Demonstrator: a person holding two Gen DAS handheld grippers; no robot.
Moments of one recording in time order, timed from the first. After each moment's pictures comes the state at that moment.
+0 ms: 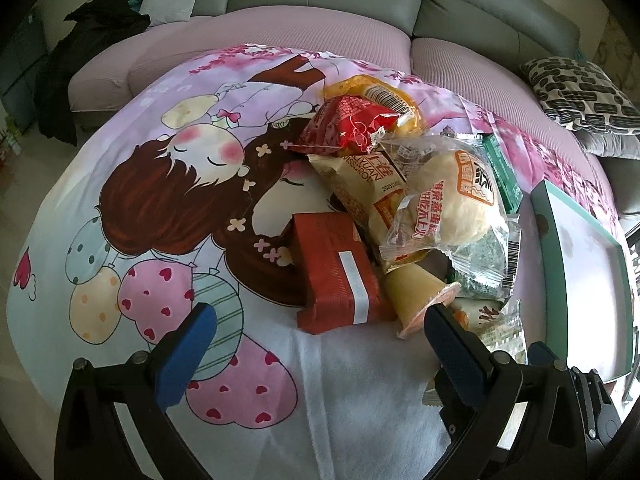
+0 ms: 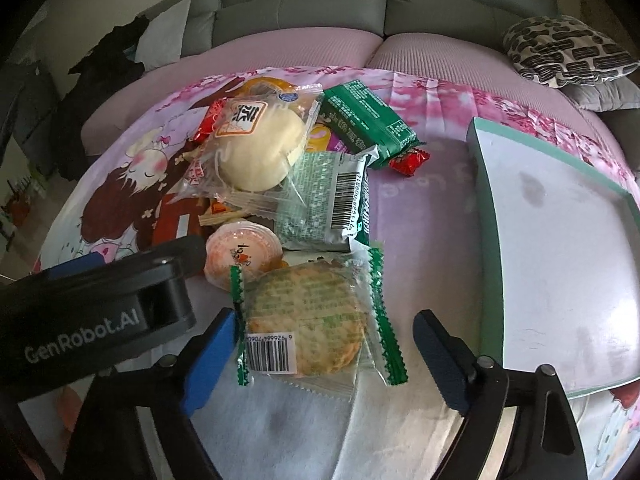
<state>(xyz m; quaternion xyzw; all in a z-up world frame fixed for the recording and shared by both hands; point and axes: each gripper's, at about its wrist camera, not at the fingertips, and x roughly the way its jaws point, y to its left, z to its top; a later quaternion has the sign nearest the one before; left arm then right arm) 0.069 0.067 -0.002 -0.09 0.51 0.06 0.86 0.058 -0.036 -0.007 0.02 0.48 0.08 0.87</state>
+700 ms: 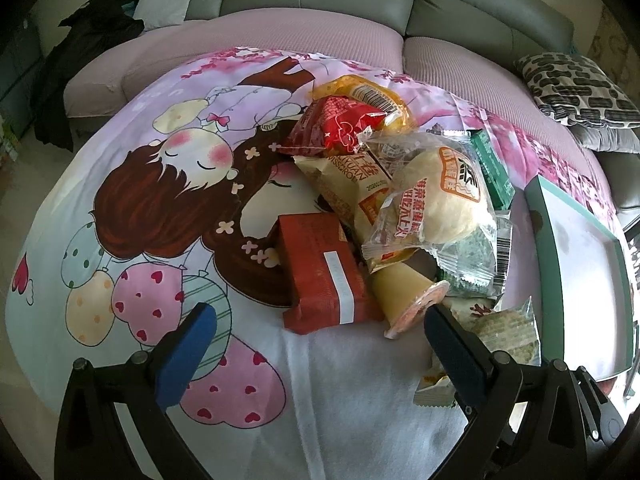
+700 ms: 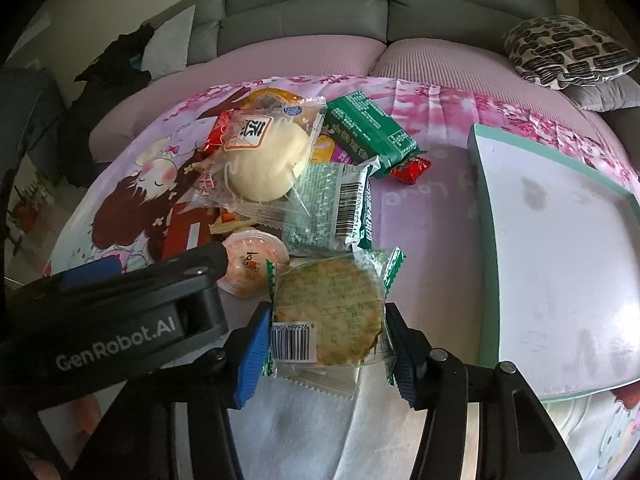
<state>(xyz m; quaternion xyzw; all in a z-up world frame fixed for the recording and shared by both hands) 0.069 0.061 -0.002 -0.08 0.50 0.05 0.86 0.054 -0.041 0.001 0.03 0.47 0.09 0.88</state>
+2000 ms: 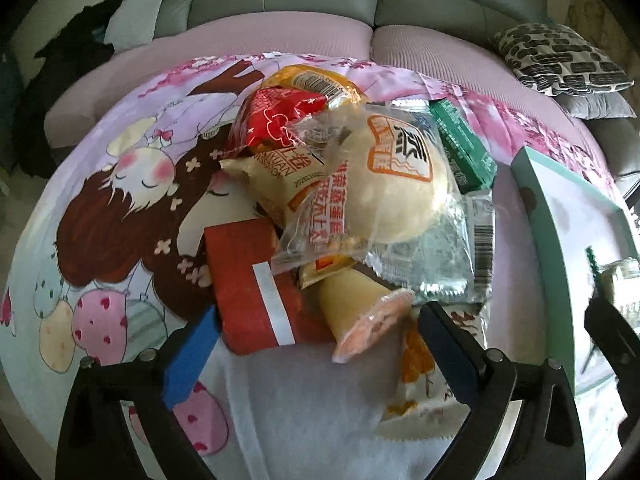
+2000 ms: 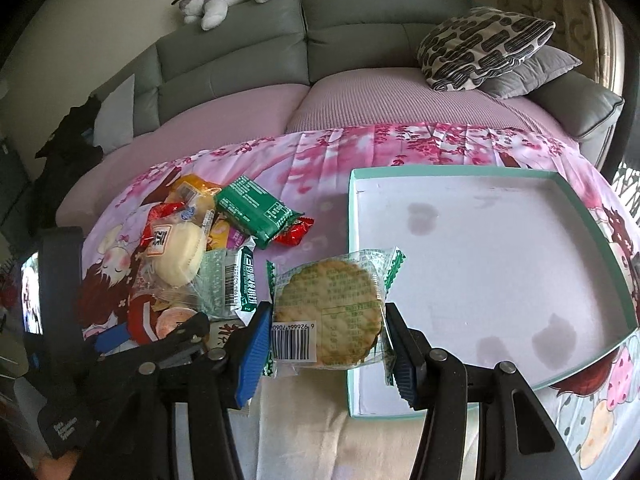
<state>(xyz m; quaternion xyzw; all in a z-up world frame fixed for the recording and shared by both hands) 0.090 0.024 -0.021 -0.03 0.50 0.03 0.87 0.045 -0.121 0.039 0.10 0.41 0.00 0.91</state>
